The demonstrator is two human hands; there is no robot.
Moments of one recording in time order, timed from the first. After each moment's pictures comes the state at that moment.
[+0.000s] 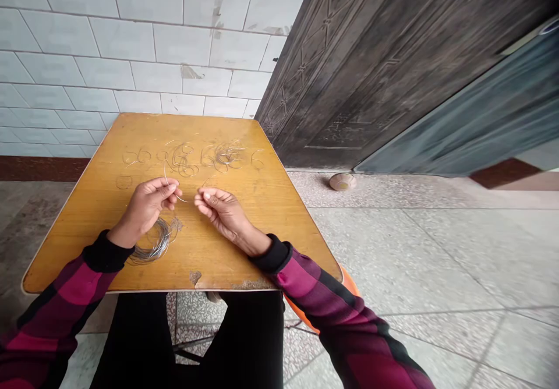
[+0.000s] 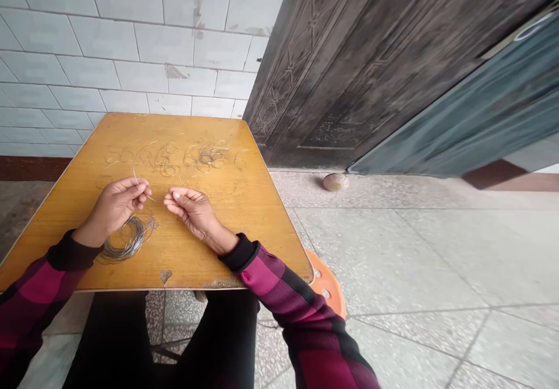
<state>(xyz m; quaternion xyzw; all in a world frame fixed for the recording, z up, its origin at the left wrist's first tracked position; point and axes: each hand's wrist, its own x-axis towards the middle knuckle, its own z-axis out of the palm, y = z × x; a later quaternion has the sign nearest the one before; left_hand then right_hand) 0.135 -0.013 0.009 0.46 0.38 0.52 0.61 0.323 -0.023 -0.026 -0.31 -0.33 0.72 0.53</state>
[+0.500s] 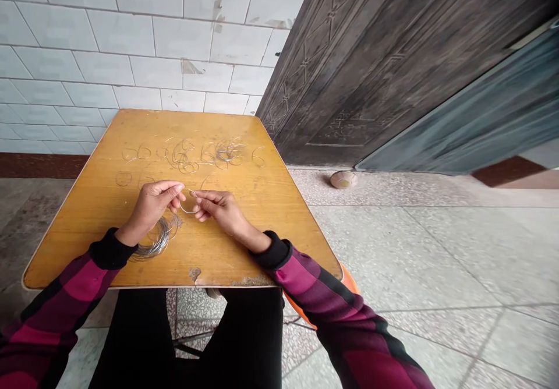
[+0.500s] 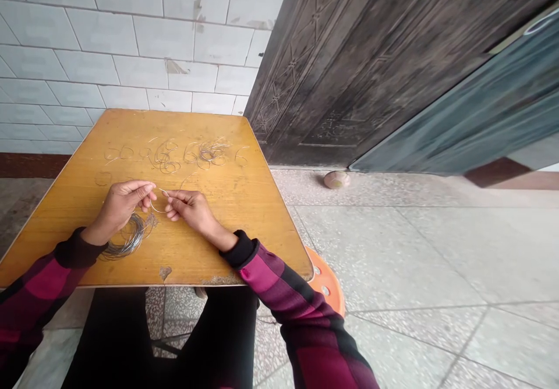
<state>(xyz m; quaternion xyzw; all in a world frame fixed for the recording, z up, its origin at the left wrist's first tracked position) 0.143 -0.013 -0.006 0.59 0.42 0.48 0.49 0.327 -0.025 -0.035 -0.38 -0.55 0.59 0.46</state>
